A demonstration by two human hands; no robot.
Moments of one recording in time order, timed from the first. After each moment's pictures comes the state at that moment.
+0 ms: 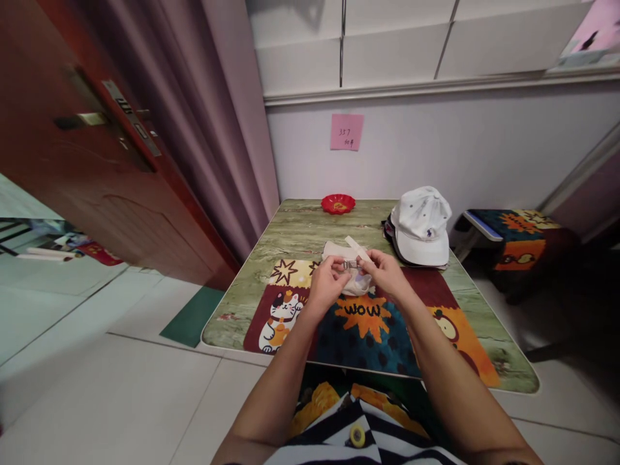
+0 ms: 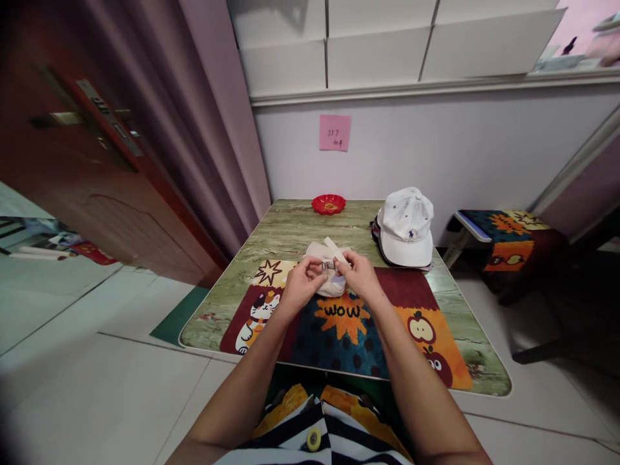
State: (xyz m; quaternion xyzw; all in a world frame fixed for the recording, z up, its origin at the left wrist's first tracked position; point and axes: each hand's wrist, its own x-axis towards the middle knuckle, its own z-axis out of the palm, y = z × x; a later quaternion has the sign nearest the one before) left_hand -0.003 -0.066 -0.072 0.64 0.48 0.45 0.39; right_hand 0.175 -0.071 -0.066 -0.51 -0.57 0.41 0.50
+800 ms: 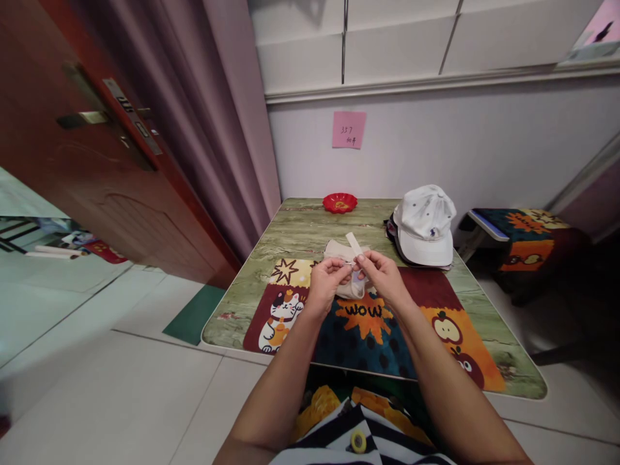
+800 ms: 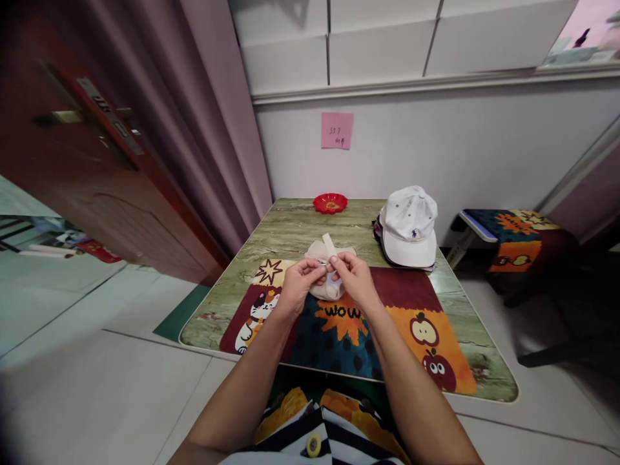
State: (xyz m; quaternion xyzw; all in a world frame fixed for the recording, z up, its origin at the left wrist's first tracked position) left_hand 0.007 -0.075 -0.060 0.43 0.41 0.53 0.60; right_hand 0.155 -0.086 -0.052 -0.47 -0.50 0.47 0.56
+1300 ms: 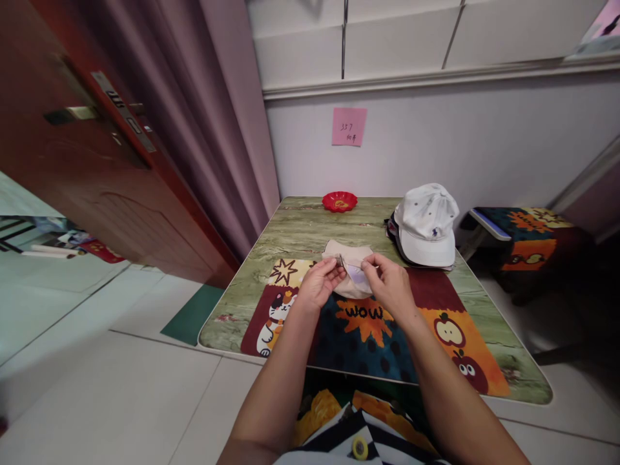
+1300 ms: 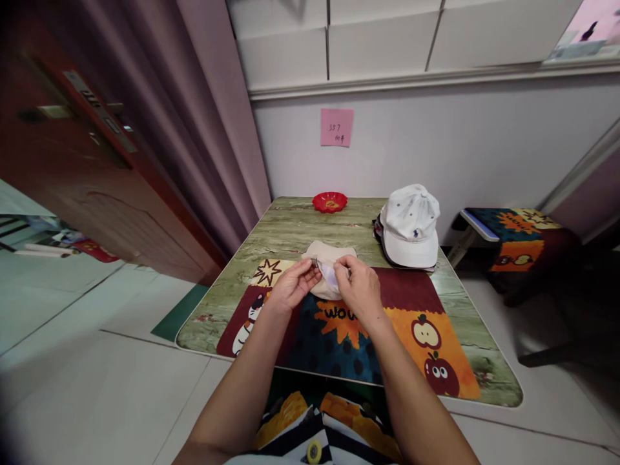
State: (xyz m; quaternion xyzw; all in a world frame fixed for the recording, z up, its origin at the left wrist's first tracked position) left_hand -0.009 -0.054 -0.068 0.22 0.35 0.52 0.75; right_hand 0.158 -0.105 -0.036 -0.63 -0.62 0.17 0.44
